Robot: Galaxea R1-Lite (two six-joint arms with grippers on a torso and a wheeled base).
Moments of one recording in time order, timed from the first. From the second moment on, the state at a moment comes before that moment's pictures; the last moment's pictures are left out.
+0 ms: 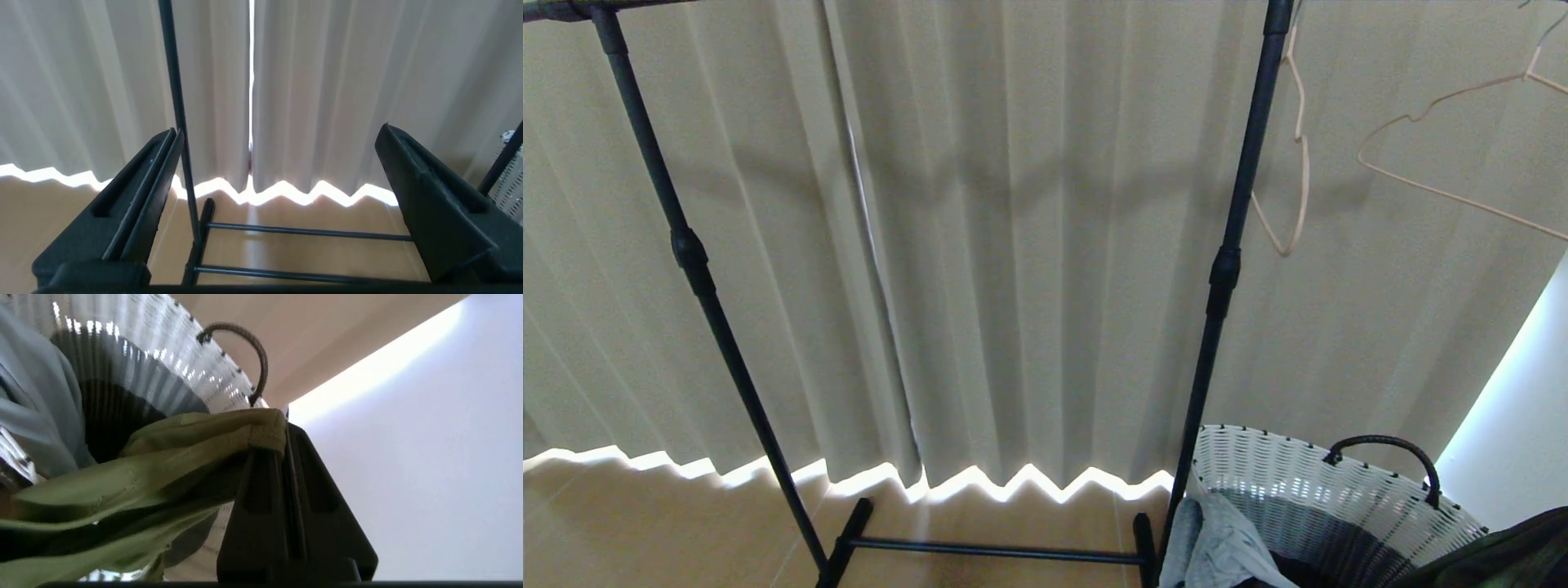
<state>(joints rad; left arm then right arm) -0.01 0.00 0.00 -0.02 0.03 0.00 -0.12 0.80 -0.24 -0.10 -0.17 -0.56</state>
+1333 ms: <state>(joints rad) -0.01 0.00 0.00 -0.02 0.03 0.00 -0.12 0.76 -0.23 -0.15 -0.13 -0.51</state>
